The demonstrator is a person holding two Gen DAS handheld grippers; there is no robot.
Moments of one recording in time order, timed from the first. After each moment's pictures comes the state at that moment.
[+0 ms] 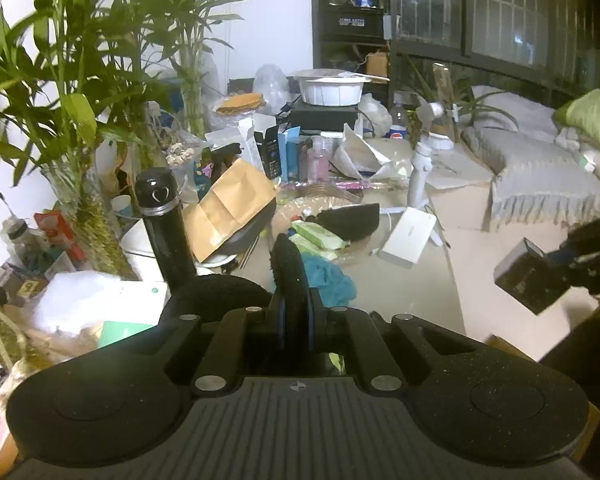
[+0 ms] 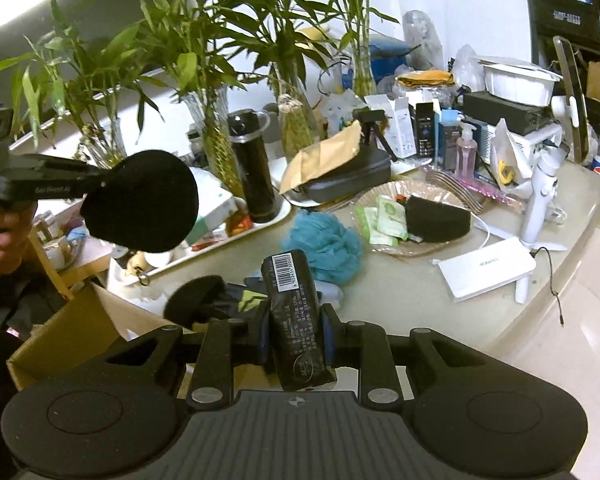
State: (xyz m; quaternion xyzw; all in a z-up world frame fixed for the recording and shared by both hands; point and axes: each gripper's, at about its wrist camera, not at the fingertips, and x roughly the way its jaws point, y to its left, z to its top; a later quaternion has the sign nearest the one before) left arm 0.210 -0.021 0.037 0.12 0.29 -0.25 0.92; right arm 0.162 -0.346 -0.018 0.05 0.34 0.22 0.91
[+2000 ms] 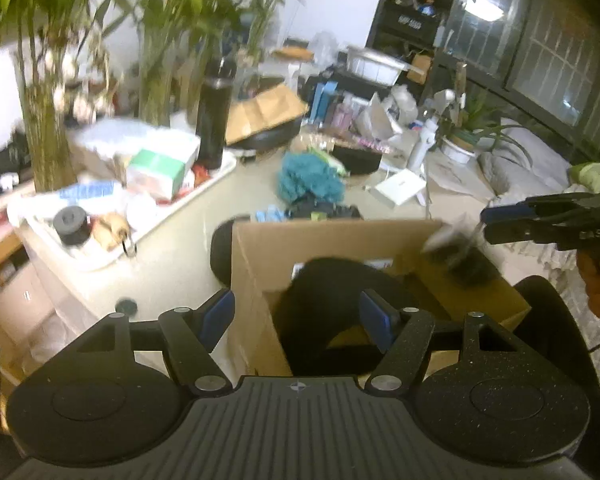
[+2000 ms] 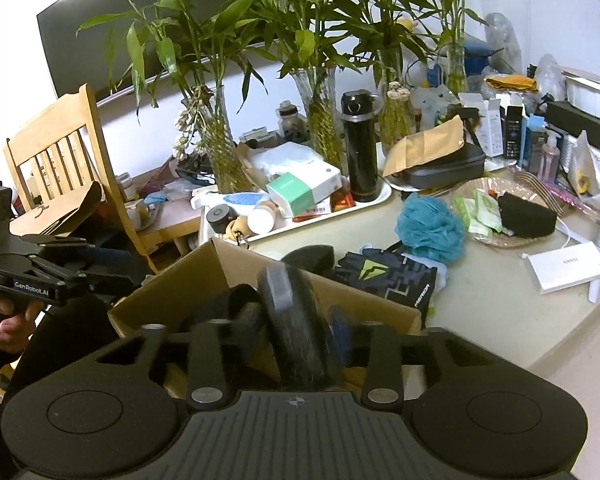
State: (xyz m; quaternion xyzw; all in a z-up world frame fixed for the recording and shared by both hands) left arm 0.076 0.055 -0.027 -0.03 0.36 -0.20 0.91; right arm 0.097 -0.274 -0.006 0.02 0.34 0.32 0.89
